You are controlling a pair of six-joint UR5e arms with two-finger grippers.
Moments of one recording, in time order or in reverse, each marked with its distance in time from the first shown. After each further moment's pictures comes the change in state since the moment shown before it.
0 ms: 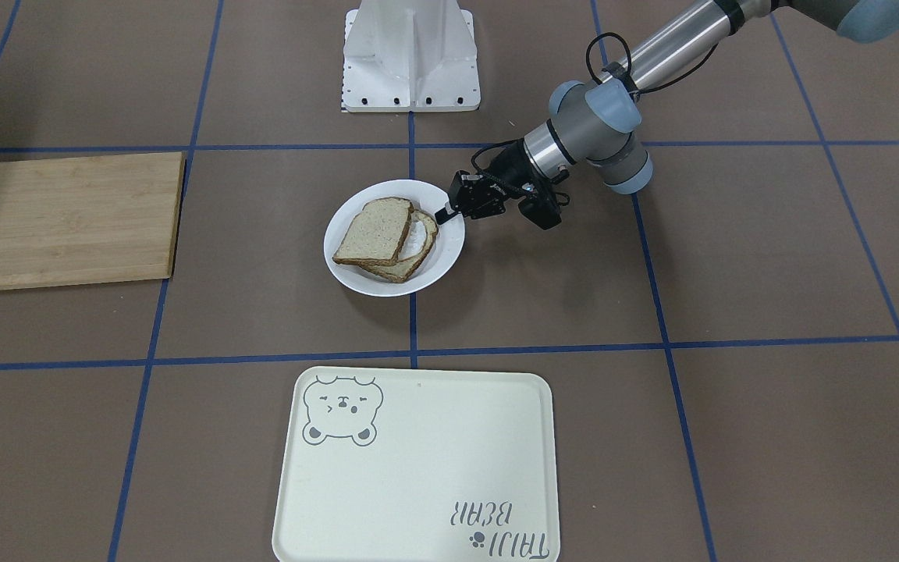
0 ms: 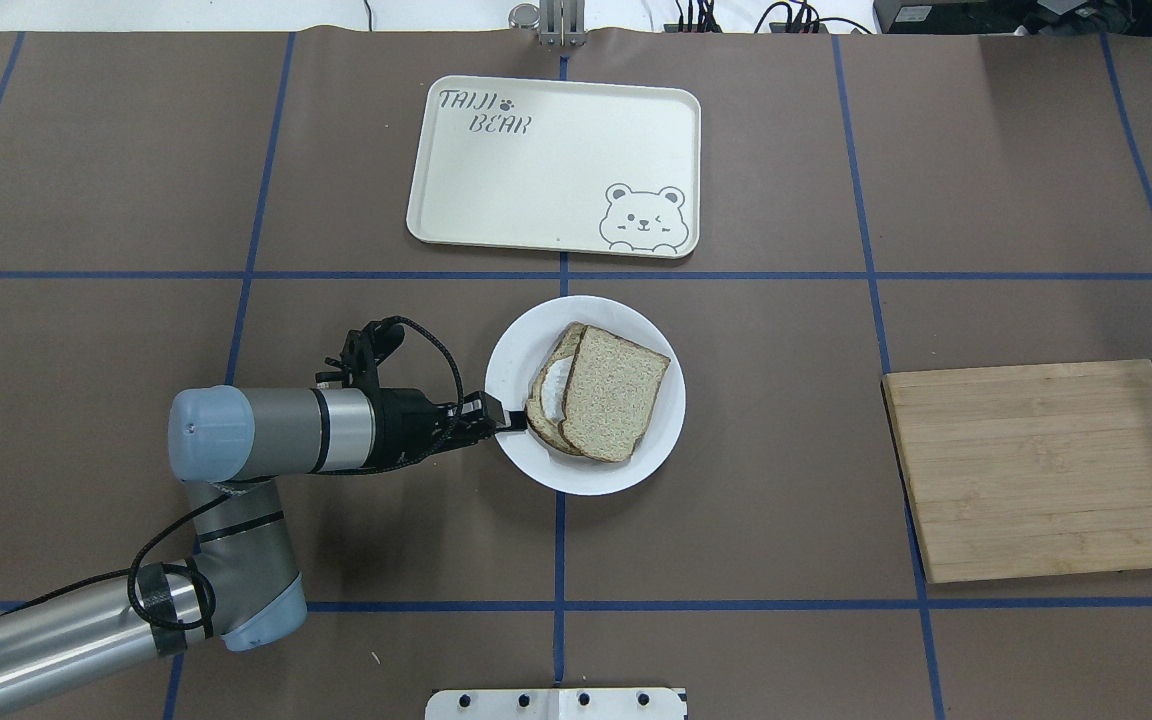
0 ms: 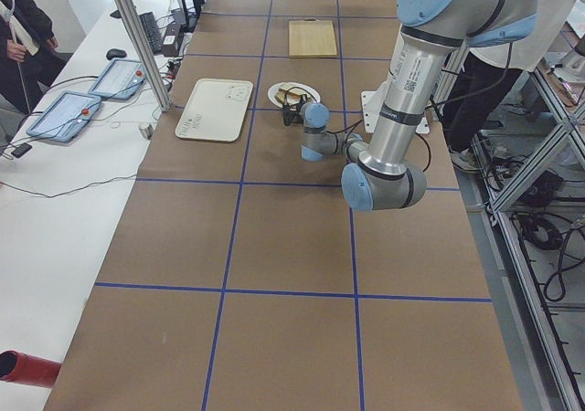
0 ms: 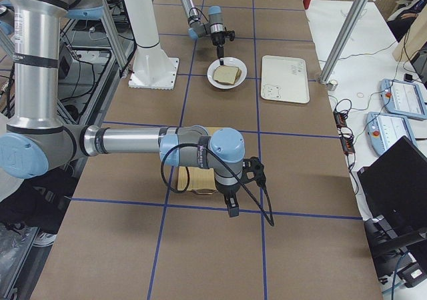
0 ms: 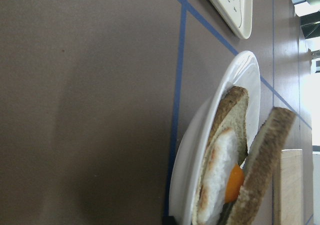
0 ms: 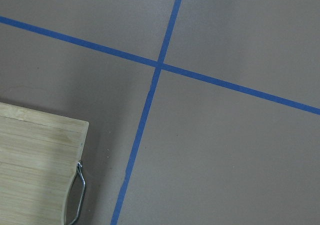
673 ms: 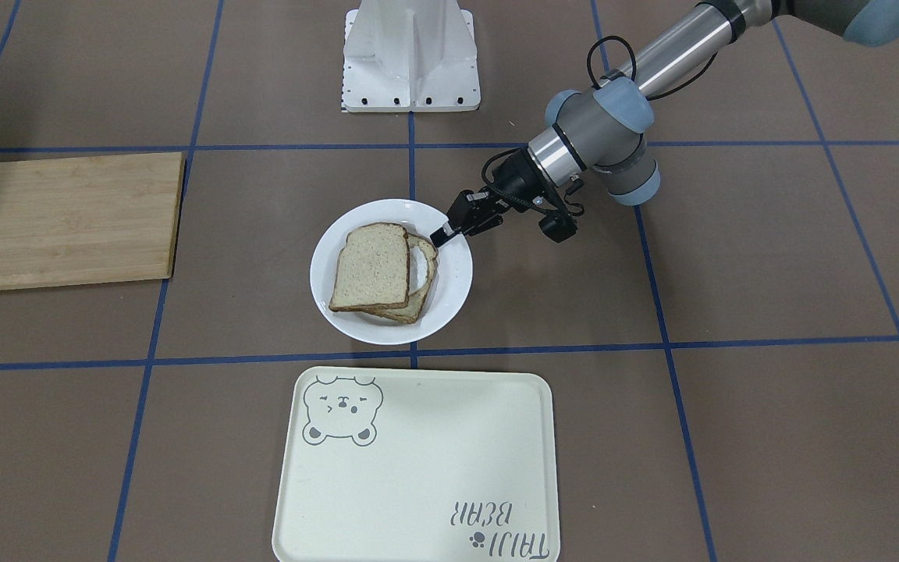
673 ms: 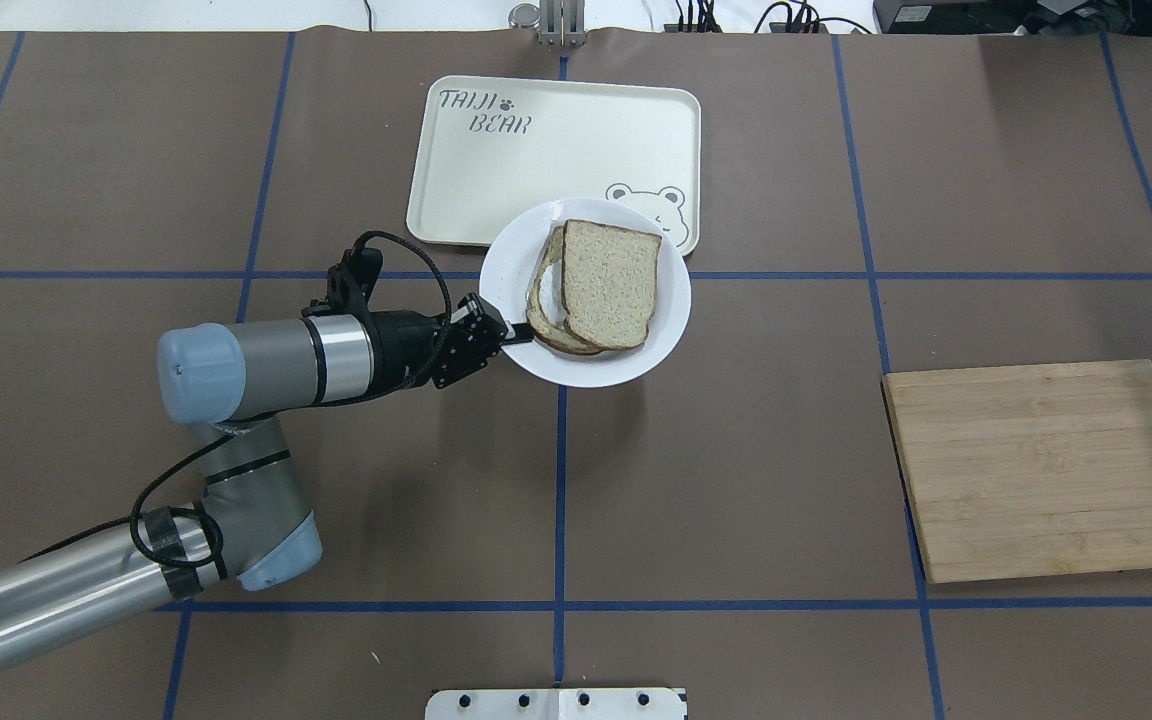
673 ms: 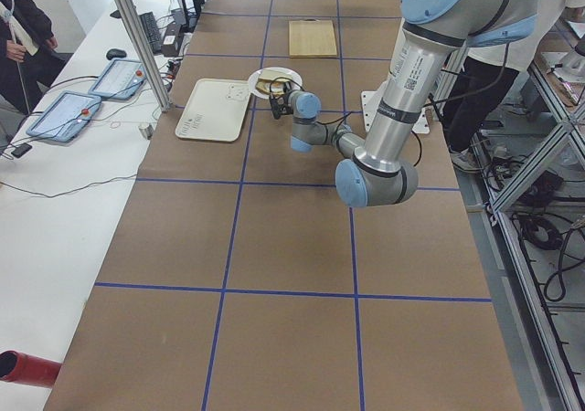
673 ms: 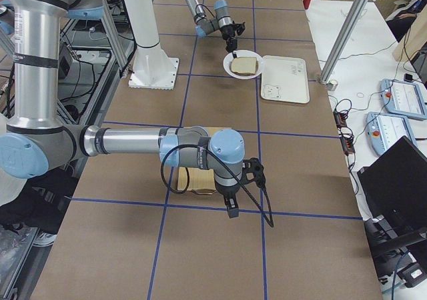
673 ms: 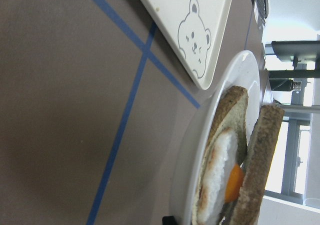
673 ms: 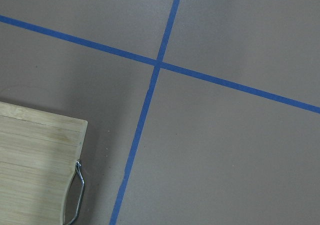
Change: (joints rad) left arm -0.104 -0.060 0.004 0.024 0.059 -0.235; right arm 0.000 -0.001 -0.006 0.000 -0.002 0.000
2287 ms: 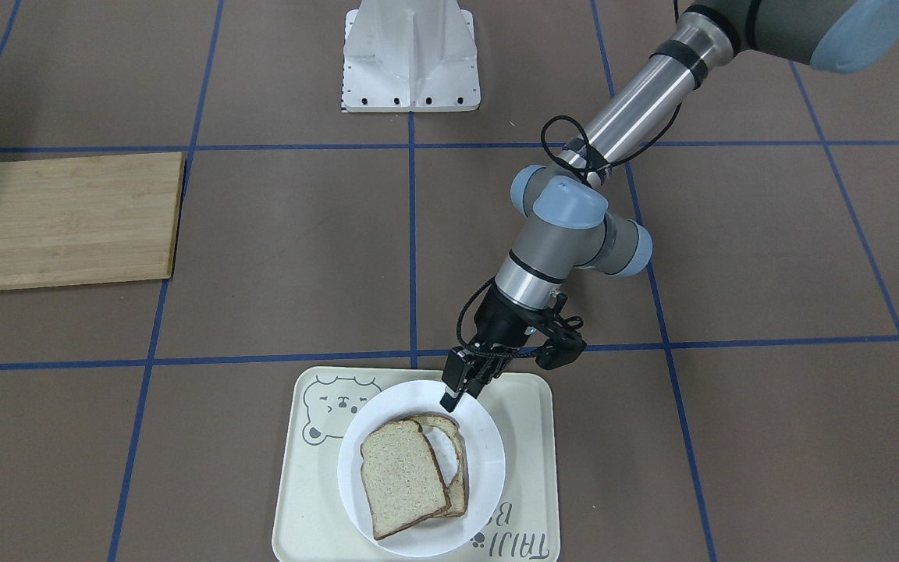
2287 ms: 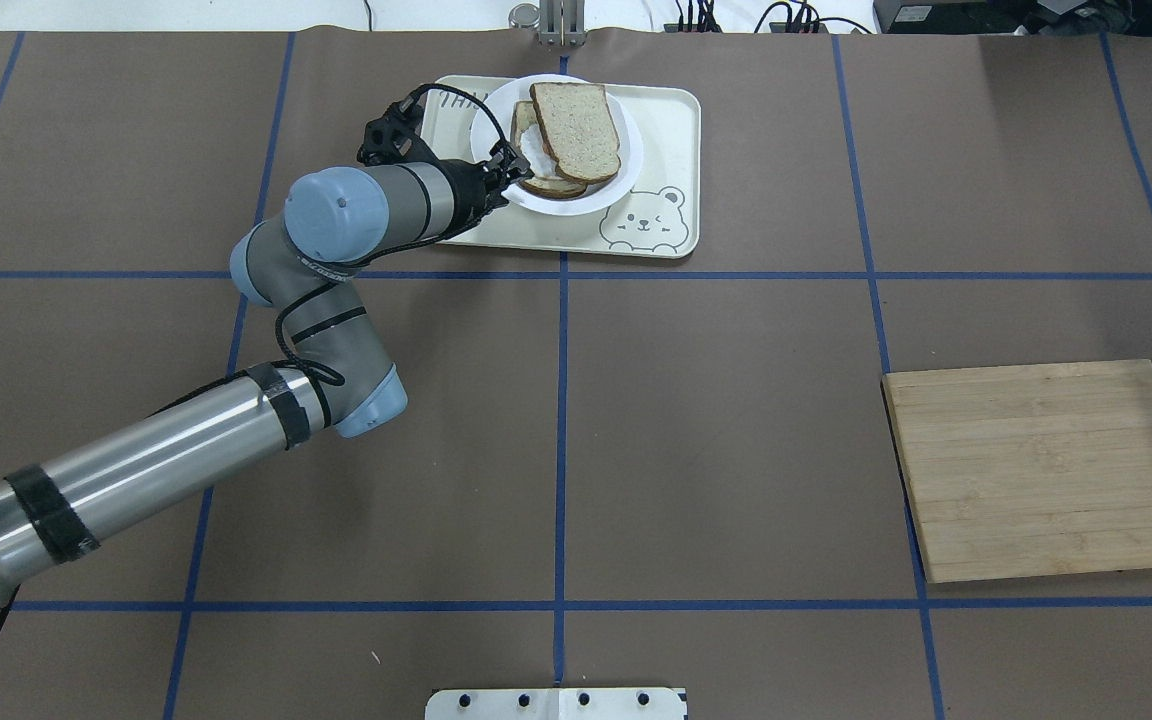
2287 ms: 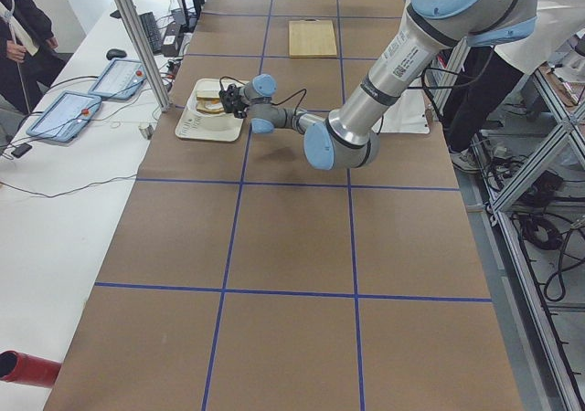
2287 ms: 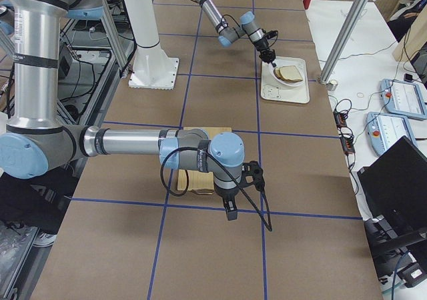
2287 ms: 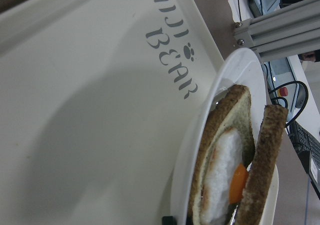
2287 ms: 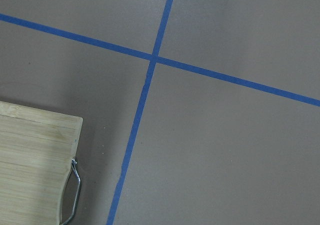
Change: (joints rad) left arm -0.133 -0.267 0.326 0.301 0.122 0.178; right arm 0.000 -0.002 -0.011 0.004 -0.002 0.009
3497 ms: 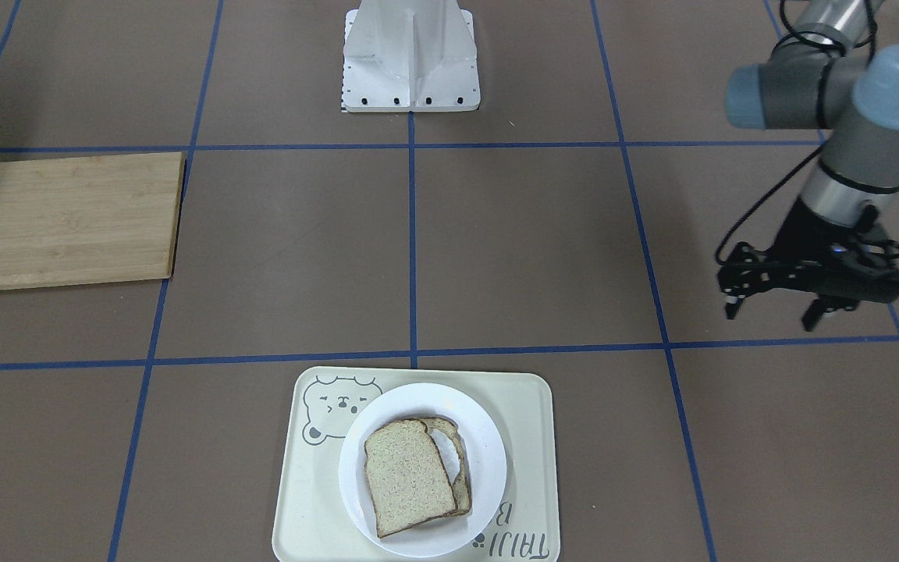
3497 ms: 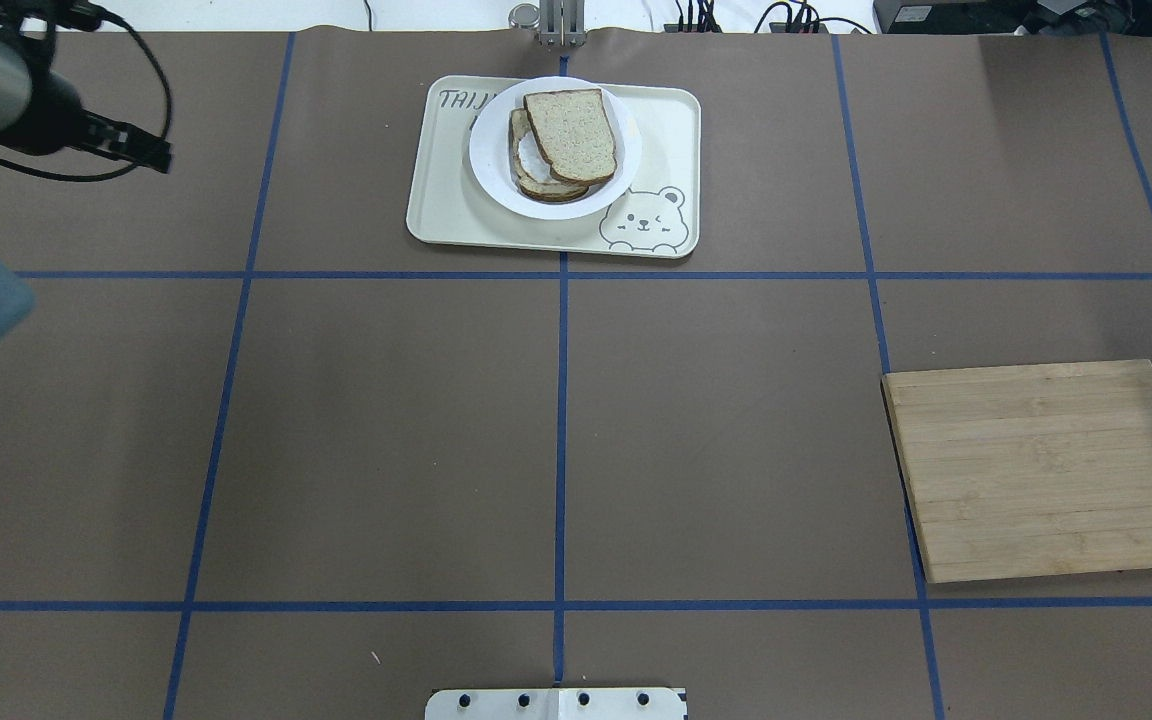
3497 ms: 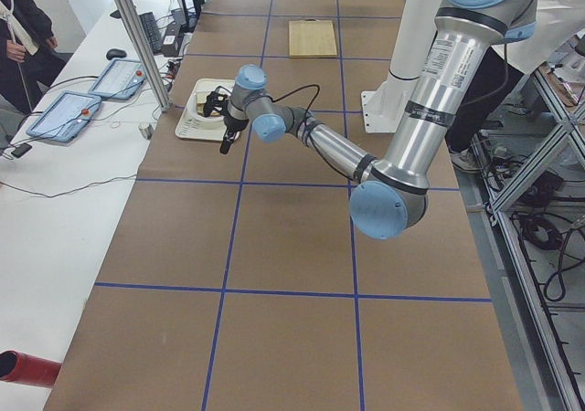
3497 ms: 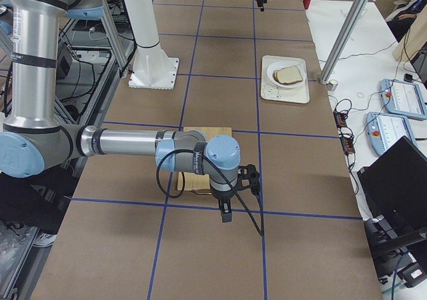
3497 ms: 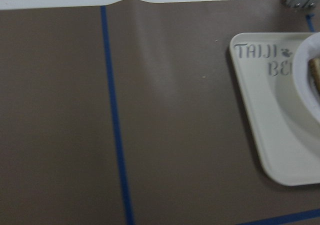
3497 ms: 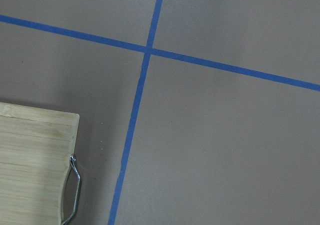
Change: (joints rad) left arm -0.454 0.504 -0.711 0.902 -0.411 1.369; right arm 0.000 -0.023 0.003 0.003 0.000 0.048
